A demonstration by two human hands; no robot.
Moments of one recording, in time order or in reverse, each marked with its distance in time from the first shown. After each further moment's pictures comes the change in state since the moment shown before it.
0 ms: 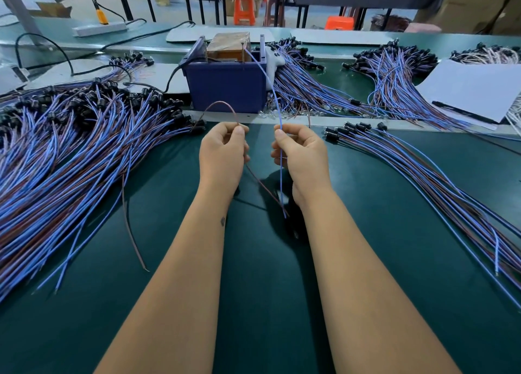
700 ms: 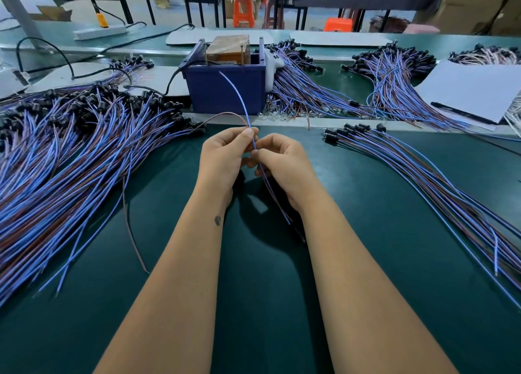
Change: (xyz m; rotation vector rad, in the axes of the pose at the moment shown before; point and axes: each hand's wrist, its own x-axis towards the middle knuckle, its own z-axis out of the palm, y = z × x) left_hand 0.000 0.003 -0.001 -0.201 -0.134 -0.128; right_hand -0.003 0.006 0.008 -0.188 -0.283 0.009
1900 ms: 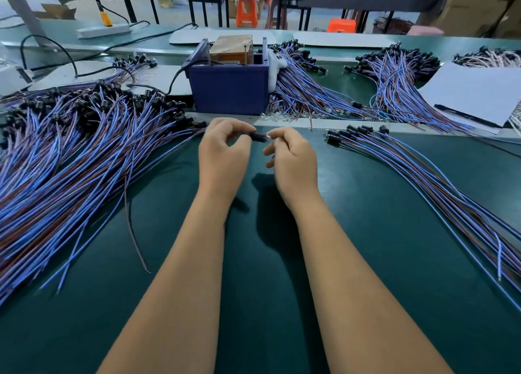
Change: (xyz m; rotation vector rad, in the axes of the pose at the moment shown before) left_hand -0.002 0.003 -0.003 0.416 0.130 0.402; right_hand 0.002 0.004 0.000 -0.262 0.266 -0.100
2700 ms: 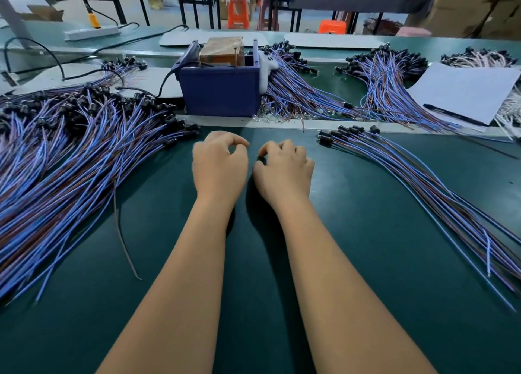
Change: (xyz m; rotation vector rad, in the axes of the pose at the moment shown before) left_hand -0.004 -0.004 0.009 0.364 -0.047 -0.129; right_hand 0.003 0.008 0.007 -0.866 -0.047 -0.039
